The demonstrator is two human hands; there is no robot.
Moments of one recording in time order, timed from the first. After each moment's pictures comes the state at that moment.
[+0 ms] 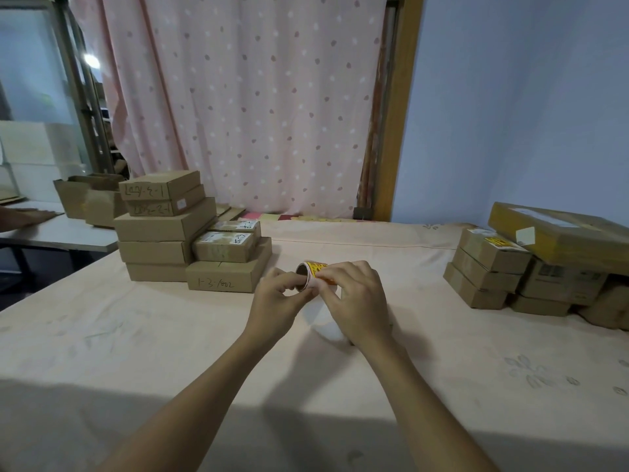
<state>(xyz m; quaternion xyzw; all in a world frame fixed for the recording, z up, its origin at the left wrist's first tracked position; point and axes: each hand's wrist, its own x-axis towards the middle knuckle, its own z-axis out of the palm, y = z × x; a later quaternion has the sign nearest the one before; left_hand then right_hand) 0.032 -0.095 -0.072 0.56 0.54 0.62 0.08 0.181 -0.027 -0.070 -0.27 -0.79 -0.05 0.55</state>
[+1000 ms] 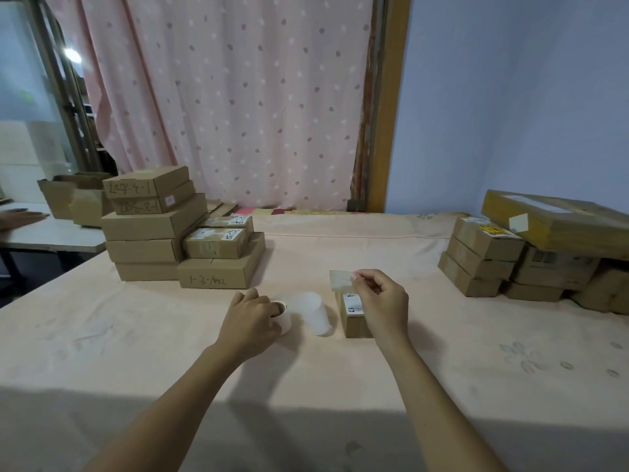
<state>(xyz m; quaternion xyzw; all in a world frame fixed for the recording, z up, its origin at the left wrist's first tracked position) -0.021 -0.087 -0.132 0.67 0.70 0.18 -0.19 0.219 -0.015 -0.087 -0.41 -0.61 0.36 0.58</state>
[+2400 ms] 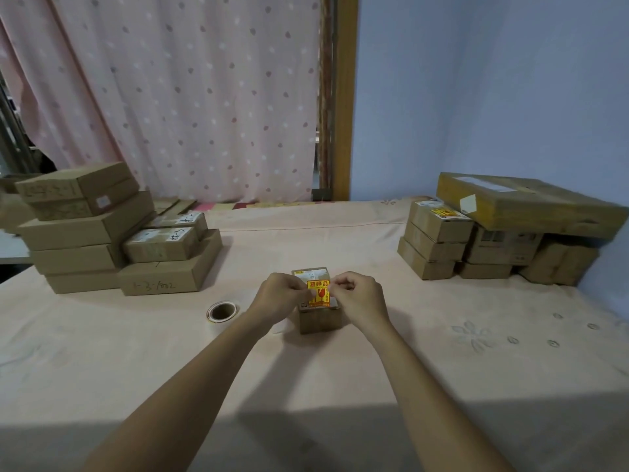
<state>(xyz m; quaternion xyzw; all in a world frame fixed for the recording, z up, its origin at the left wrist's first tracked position) 0.096 -0.007 -0.089 0.54 0.67 0.41 0.29 0.271 0.038 -0.110 -0.49 -0.66 0.33 0.45</state>
